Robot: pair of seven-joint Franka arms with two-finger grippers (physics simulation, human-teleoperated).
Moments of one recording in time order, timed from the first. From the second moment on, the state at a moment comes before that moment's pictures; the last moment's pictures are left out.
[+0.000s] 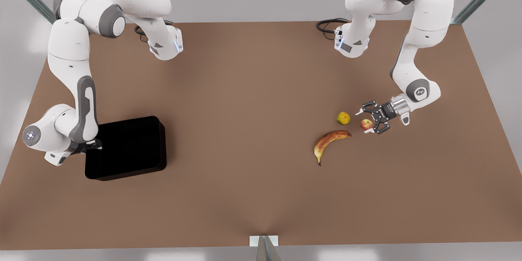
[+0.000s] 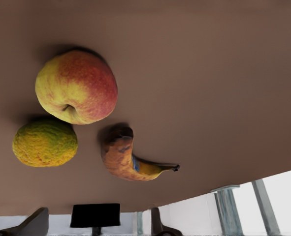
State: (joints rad) left arm -0.04 0.37 0.34 -2.38 -1.49 1.91 -0.40; right arm -0.08 0.66 -0.34 -1.72 0.21 2.23 -0.79
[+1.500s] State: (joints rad) left arm -0.02 0.61 0.37 -2.35 -1.69 1.80 -0.16; right arm 0.52 0.81 -0.29 -1.27 0.25 2.11 -0.71
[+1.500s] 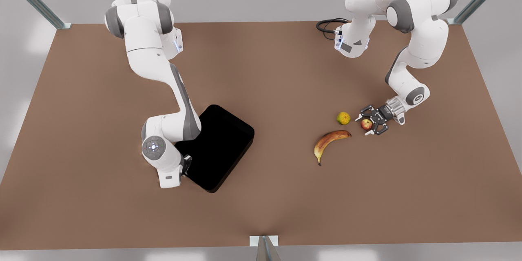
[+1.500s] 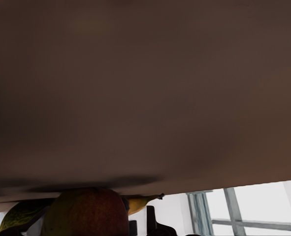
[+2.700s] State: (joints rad) left arm -0.03 0.34 -0.32 -1.83 -1.03 2.40 -1.87; right arm 0.33 0.28 -0.36 -1.45 -0.12 1.46 -0.45
